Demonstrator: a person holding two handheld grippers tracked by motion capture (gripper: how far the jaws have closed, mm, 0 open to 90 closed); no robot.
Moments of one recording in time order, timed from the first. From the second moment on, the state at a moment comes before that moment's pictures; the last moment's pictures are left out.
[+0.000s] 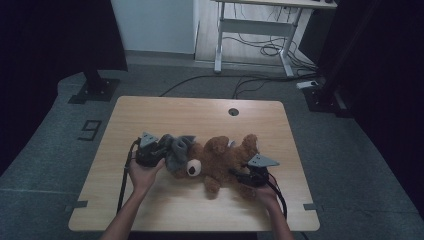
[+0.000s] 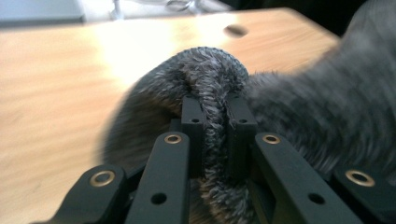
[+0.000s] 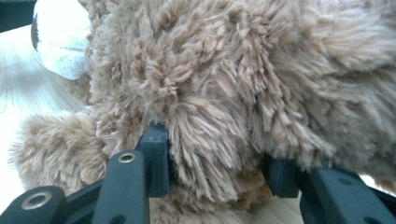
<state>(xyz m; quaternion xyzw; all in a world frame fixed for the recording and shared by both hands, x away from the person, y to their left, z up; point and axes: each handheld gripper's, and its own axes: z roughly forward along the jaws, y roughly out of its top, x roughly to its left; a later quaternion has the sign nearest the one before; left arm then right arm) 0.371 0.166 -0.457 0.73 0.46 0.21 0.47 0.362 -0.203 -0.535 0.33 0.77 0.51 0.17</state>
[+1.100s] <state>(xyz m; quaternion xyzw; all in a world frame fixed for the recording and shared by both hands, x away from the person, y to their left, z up) 0.394 0.007 -0.445 0.81 0.36 0.15 0.44 0.360 -0.202 -0.536 0.33 0.78 0.51 0.17</state>
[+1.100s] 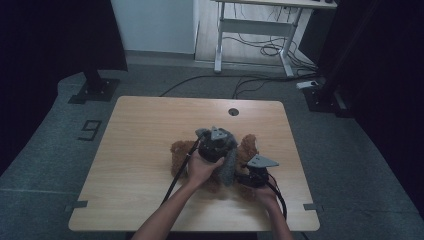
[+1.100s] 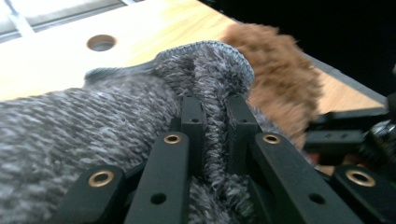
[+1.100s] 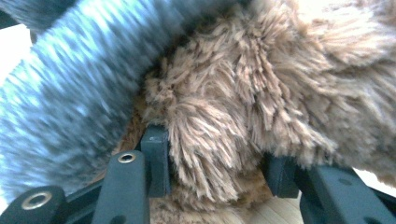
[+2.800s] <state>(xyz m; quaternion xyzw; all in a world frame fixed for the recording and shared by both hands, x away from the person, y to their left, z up) 0.369 0.122 -0.415 0.75 0.41 0.20 0.49 0.364 -0.210 -0.538 0.35 0.77 0.51 0.17</state>
